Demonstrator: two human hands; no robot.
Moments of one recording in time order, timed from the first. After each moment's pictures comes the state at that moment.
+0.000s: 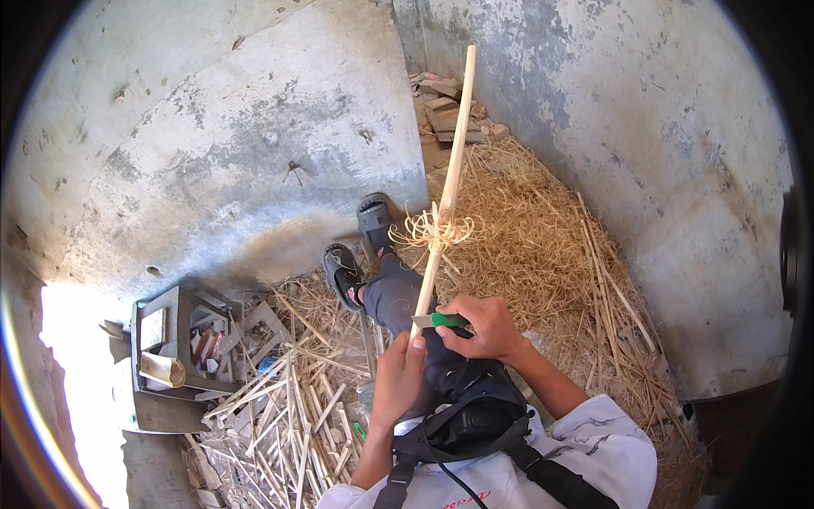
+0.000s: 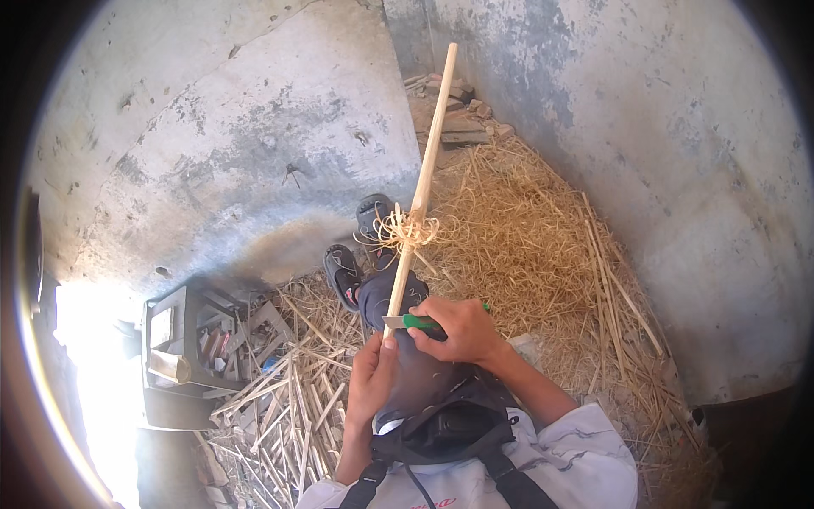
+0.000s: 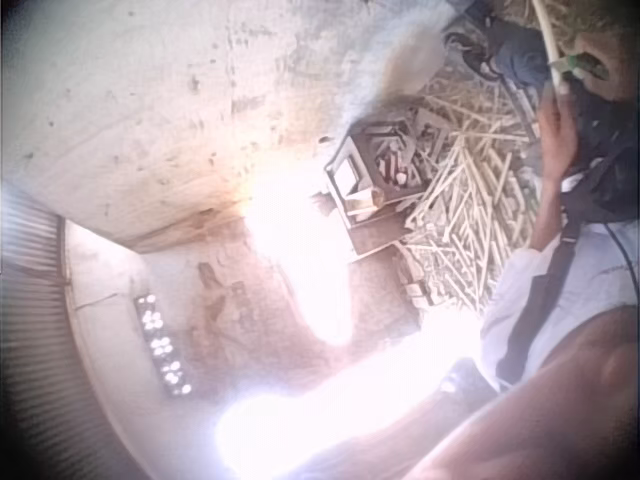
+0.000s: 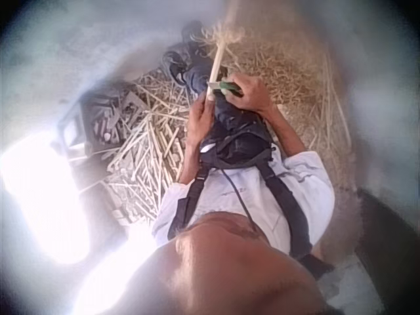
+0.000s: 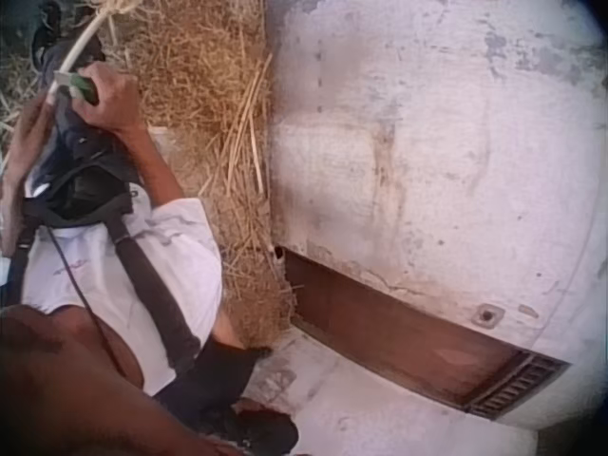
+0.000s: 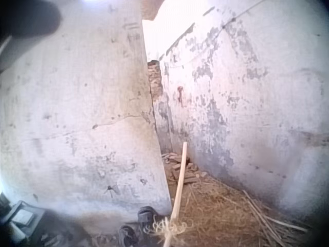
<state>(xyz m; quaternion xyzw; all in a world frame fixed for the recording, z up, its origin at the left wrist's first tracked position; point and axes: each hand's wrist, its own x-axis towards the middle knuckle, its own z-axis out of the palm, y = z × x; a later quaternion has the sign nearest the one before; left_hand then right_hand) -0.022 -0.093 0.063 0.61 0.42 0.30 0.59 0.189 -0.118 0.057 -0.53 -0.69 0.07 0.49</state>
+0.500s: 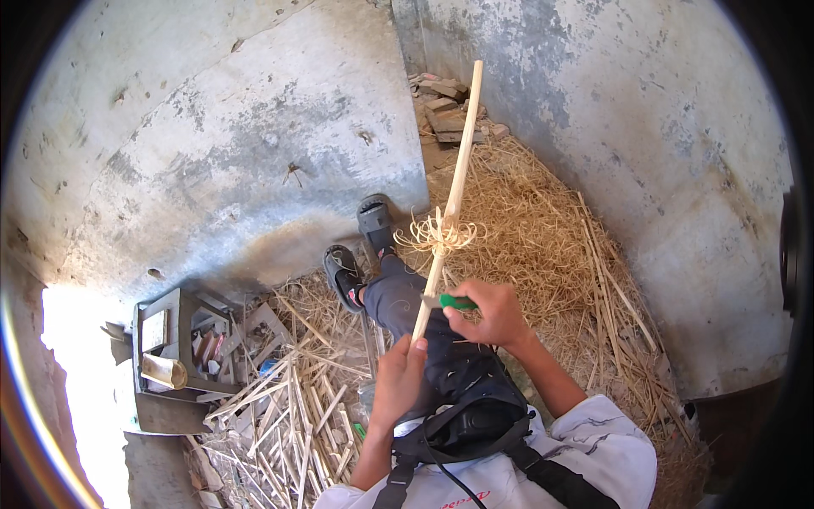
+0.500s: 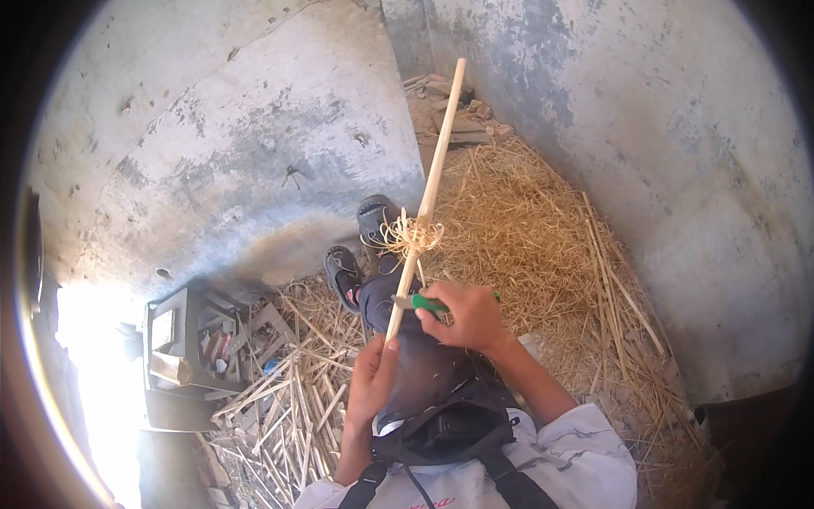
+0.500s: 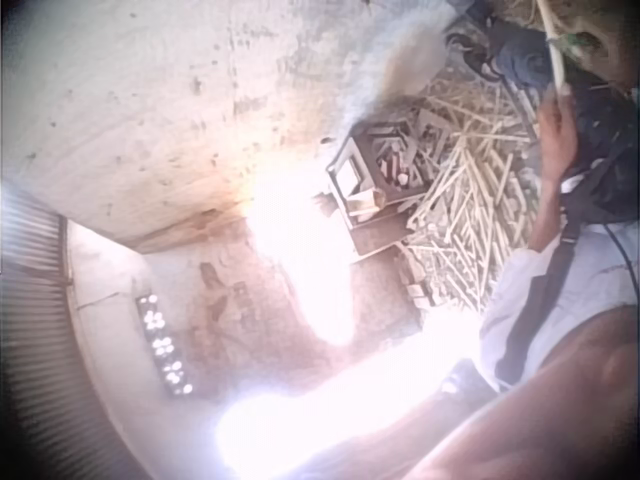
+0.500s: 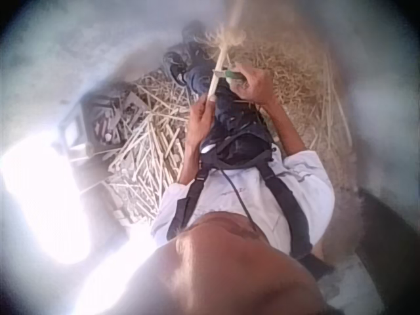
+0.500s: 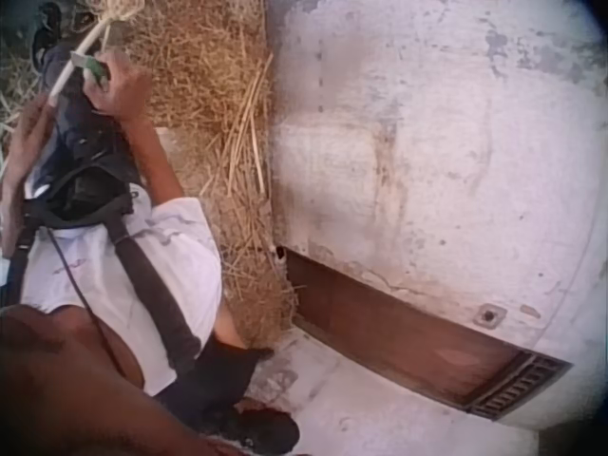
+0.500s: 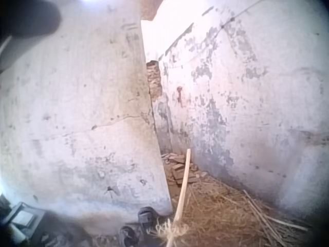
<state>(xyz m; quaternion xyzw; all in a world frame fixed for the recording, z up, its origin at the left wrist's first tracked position) -0.025 -0.091 0.056 0.64 0.44 0.28 0.56 0.203 -0.107 0.054 -0.56 -0.66 0.03 0.50</state>
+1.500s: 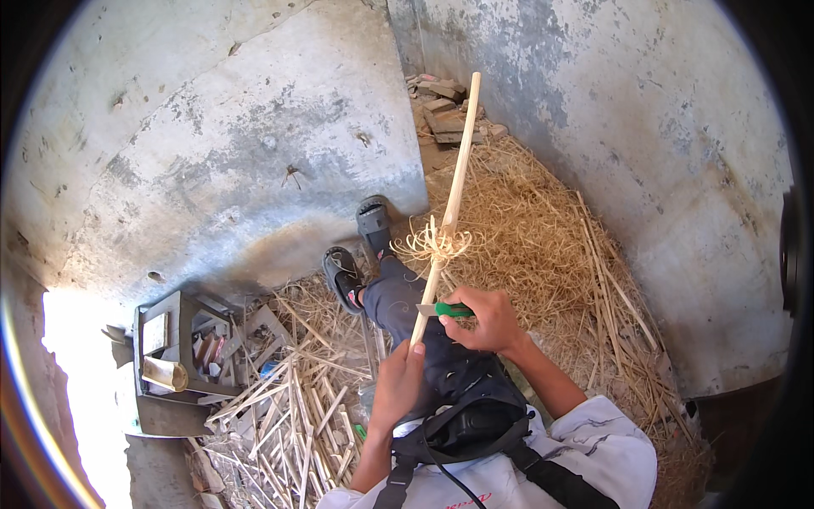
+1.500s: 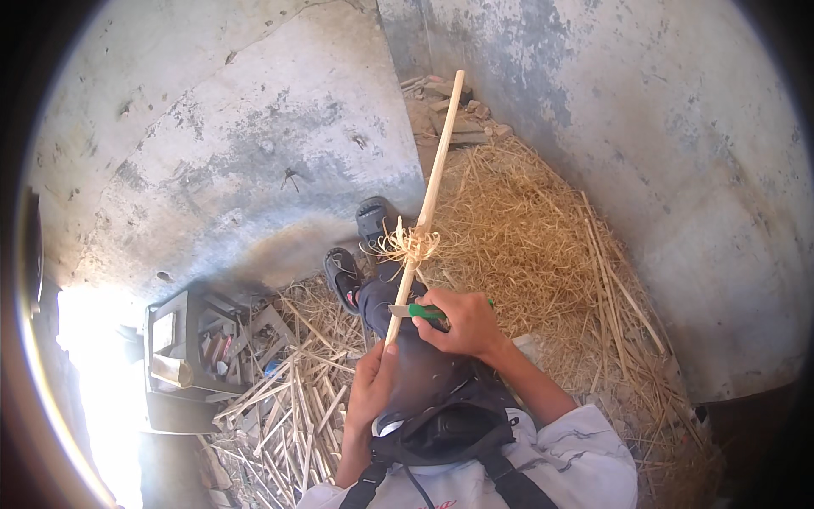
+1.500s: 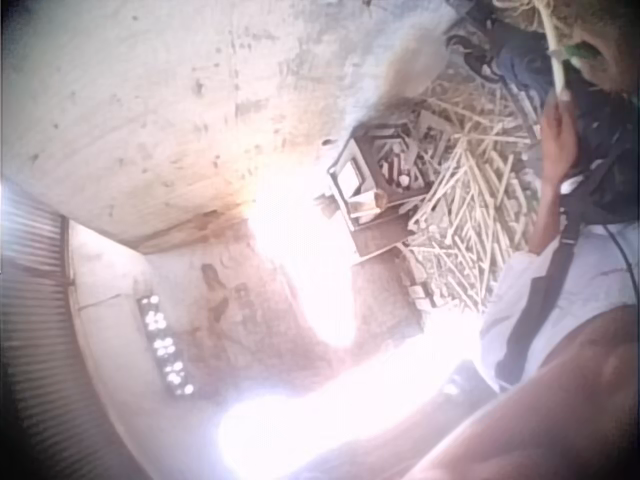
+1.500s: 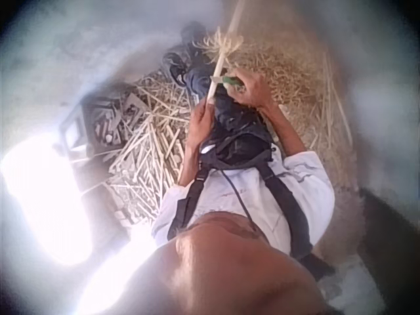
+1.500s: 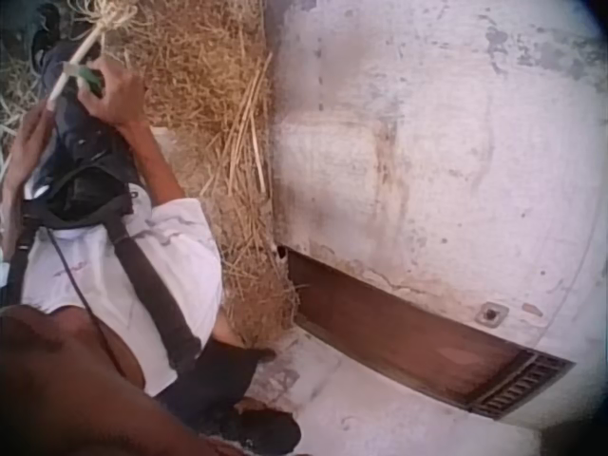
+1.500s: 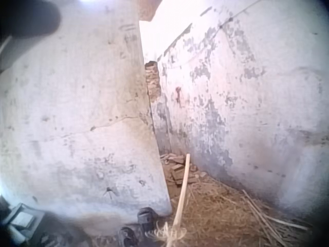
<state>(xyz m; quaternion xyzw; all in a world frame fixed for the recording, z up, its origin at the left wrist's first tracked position) -0.027 -0.094 0.051 0.65 0.45 0.25 0.56 0.200 -0.112 0.052 -0.55 -0.66 0.07 0.50</state>
